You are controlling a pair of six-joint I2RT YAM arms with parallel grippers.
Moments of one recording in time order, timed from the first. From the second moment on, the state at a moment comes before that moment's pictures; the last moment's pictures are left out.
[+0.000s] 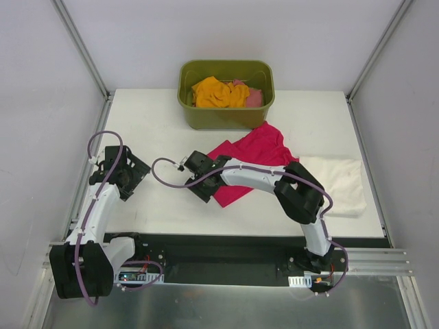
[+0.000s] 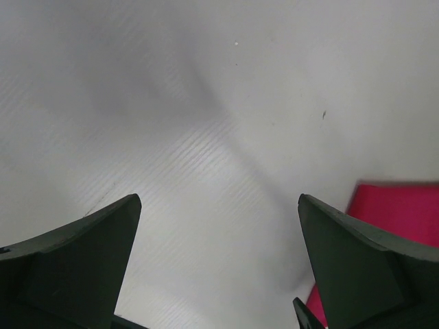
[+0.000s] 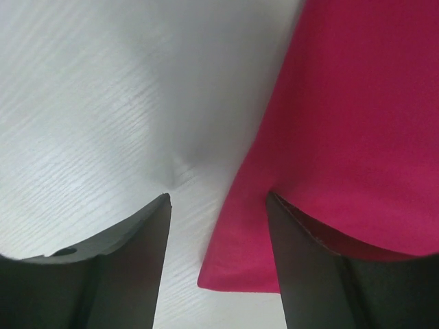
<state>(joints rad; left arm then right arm) 0.07 1.02 0.69 -0.67 -0.09 -0.85 1.05 2.03 1.52 -0.65 0.07 0.02</state>
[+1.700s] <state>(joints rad) 0.22 1.06 0.71 -0.63 0.02 -0.86 0.83 1.53 1.29 -0.54 -0.40 0.42</state>
